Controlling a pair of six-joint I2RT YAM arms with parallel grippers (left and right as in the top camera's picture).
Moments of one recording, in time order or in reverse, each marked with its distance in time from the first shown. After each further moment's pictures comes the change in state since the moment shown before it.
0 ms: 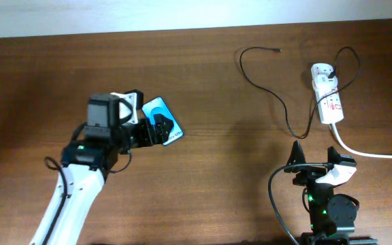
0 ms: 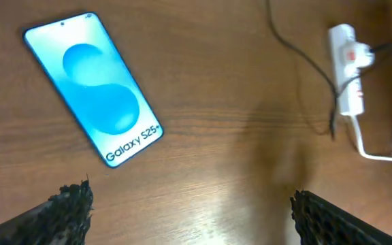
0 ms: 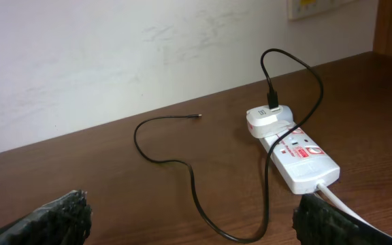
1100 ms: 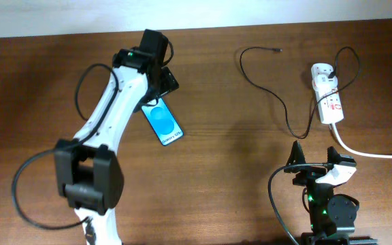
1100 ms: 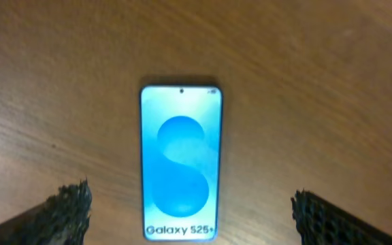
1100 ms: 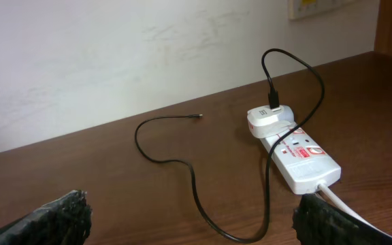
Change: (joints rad) left arm -0.126 0.787 0.904 -0.564 -0.535 -0.431; right arm 0.000 -0.001 0.000 0.000 -0.003 0.000
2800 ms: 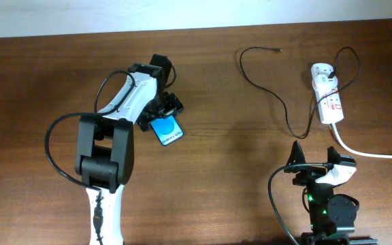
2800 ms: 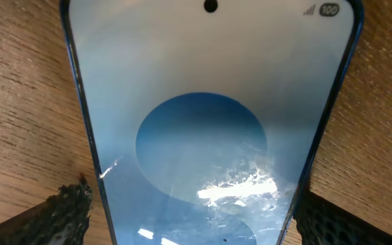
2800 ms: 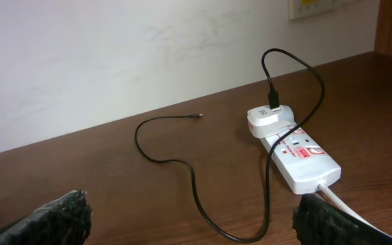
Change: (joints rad) left arm 0.016 0.217 -0.094 0.054 0.165 -0.004; right arm 0.000 0.000 0.000 0.000 0.000 0.000
